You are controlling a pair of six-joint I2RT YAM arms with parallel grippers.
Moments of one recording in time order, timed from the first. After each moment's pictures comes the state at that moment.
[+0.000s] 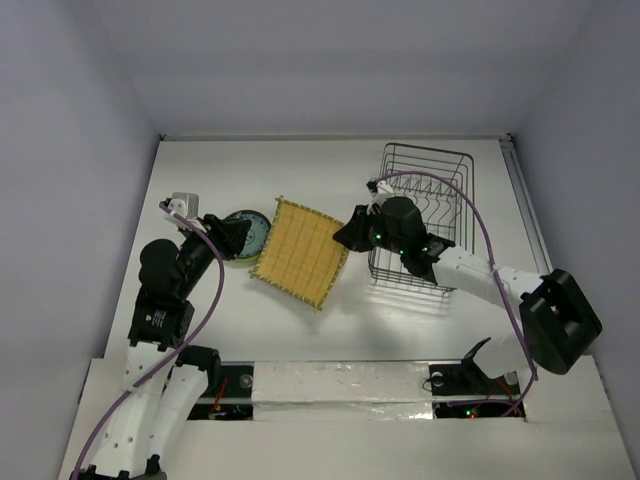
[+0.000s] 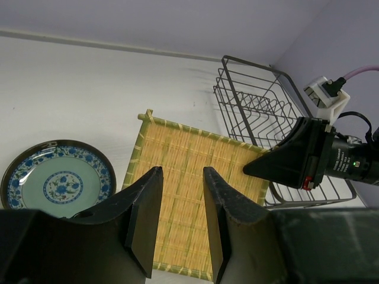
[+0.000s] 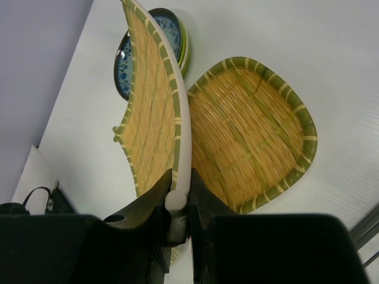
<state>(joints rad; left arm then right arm) -0.17 0.55 0.65 -0.15 0.27 -0.42 0.68 1.42 0.86 0.20 -0.20 0.60</state>
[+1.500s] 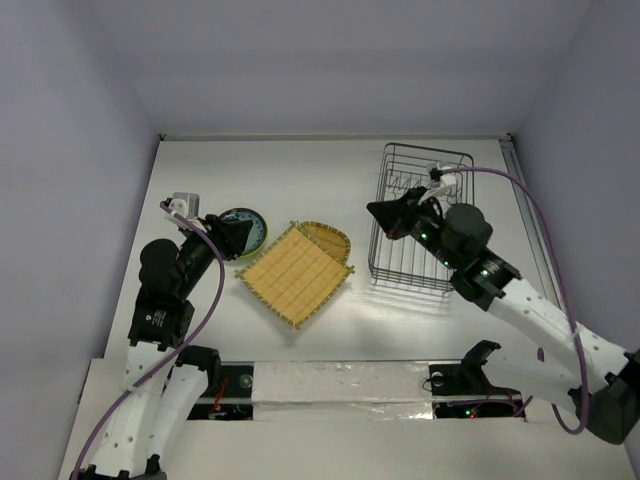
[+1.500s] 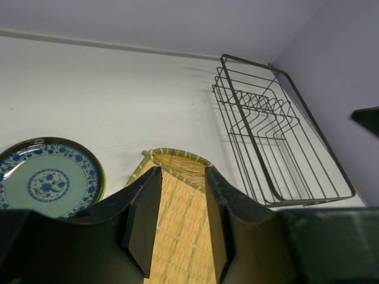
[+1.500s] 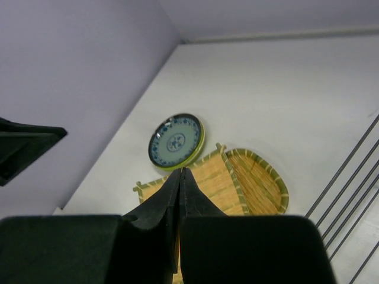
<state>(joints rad) -0.17 0.55 0.65 -0.15 0.28 -0.42 0.68 1.01 0.84 0.14 0.02 0.53</state>
